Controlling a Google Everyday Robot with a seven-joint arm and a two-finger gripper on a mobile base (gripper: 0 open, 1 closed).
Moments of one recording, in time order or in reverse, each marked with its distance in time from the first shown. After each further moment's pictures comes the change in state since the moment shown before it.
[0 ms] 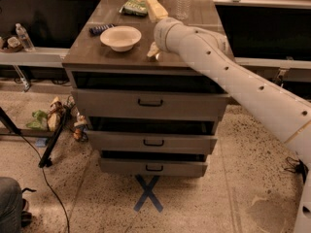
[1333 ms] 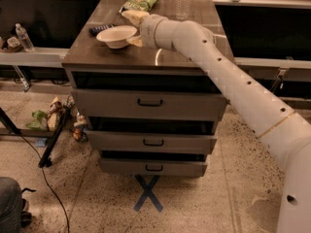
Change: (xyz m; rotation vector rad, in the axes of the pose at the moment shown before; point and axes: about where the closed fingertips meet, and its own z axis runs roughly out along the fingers) arm -0.049 -0.003 0.027 -0.037 -0.186 -0.018
